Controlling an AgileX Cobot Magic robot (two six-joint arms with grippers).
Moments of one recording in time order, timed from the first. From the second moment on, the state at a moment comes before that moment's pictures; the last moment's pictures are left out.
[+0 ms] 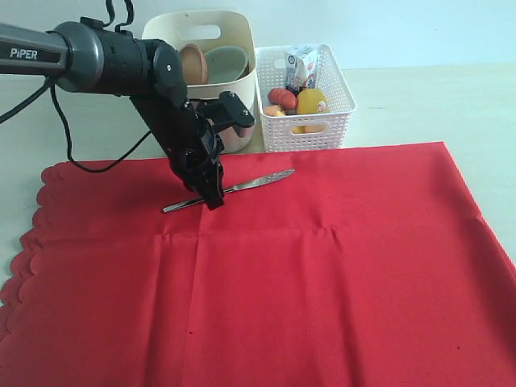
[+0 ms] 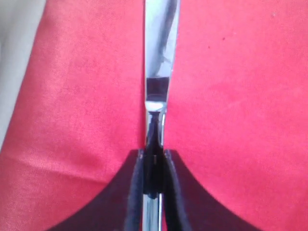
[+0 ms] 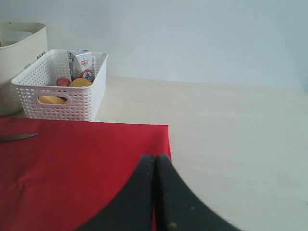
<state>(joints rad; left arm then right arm) -0.51 2.24 -1.57 -0.27 0.81 0.86 0.04 0.01 -0.01 0.08 0.29 -0.13</state>
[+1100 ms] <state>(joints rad) -0.31 1.74 -1.56 -0.65 0.62 0.80 0.04 0.01 -0.01 0.08 0.29 -0.13</state>
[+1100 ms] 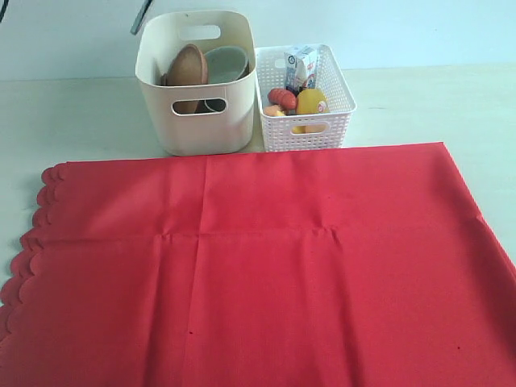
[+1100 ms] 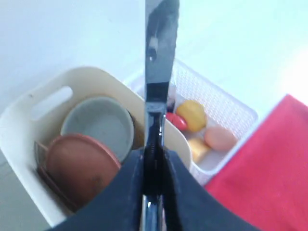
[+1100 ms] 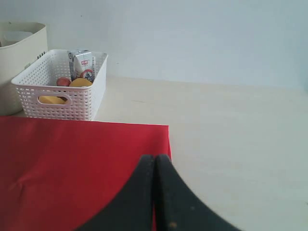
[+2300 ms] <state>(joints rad) -0.32 2.21 -1.67 -0.98 0.21 0.80 0.04 0.01 -0.01 0.08 0.29 -0.13</state>
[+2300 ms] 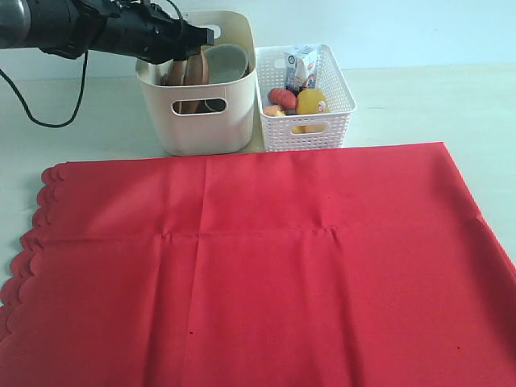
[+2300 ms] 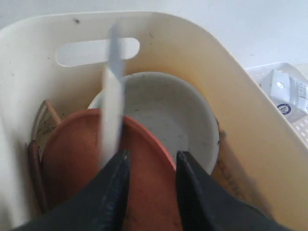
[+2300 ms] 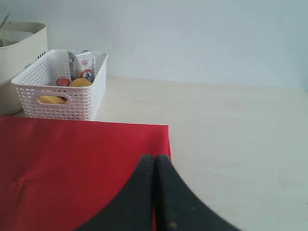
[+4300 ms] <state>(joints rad) 0.05 1.58 -1.18 -0.61 1.01 0.41 0.04 0.01 -0.01 0.08 0.29 -0.13</state>
